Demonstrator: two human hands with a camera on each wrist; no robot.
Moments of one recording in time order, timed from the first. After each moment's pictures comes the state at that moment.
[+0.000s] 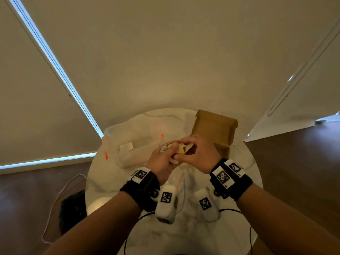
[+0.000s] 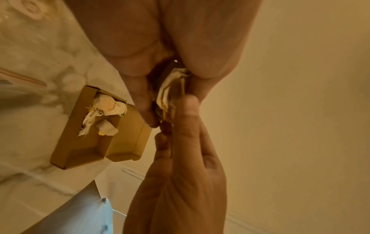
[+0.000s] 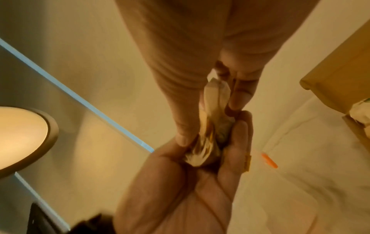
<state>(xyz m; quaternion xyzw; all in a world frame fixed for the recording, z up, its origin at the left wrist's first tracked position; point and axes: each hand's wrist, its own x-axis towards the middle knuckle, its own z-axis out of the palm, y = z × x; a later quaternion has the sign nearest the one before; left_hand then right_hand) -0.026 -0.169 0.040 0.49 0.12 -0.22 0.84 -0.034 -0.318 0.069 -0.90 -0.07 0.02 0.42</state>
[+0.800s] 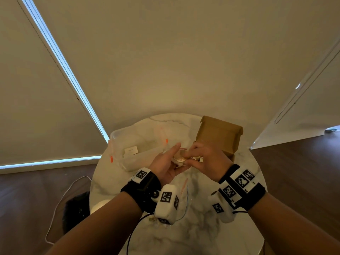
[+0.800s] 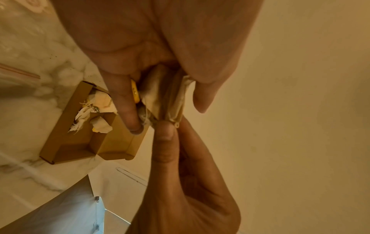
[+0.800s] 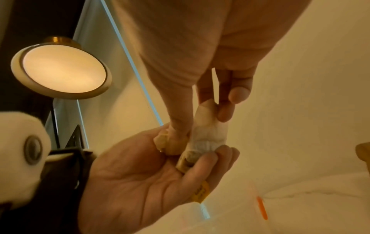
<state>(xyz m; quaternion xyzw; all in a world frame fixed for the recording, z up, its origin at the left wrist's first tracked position) -0.021 -0.165 0.053 0.46 0.16 -0.29 0.83 -0.032 -0.333 0.073 -0.91 -0.27 -0.07 0.30</state>
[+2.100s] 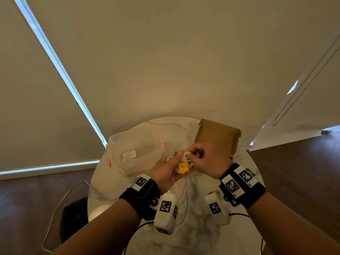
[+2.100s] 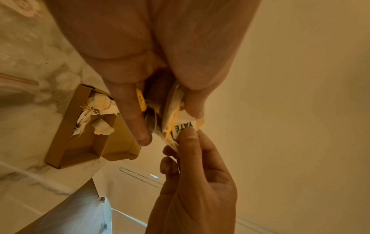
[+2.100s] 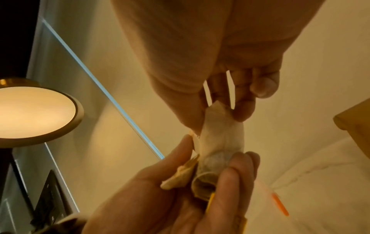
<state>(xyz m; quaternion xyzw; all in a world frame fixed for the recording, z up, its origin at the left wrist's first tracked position) -0.027 -0.168 0.057 0.44 0.12 -0.29 0.84 -0.024 -0.334 0.084 -0.92 -0.12 -0.01 0.37</state>
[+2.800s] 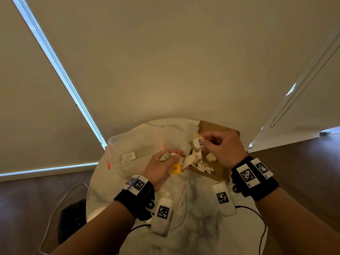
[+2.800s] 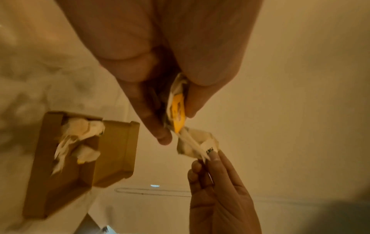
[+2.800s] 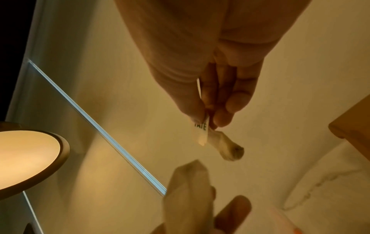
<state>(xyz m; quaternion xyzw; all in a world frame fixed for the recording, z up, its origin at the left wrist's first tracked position) -0.019 -0.158 0.055 0.55 0.03 -0.19 0.81 -0.018 -0.361 0.109 -0.87 -0.02 -0.09 0.49</state>
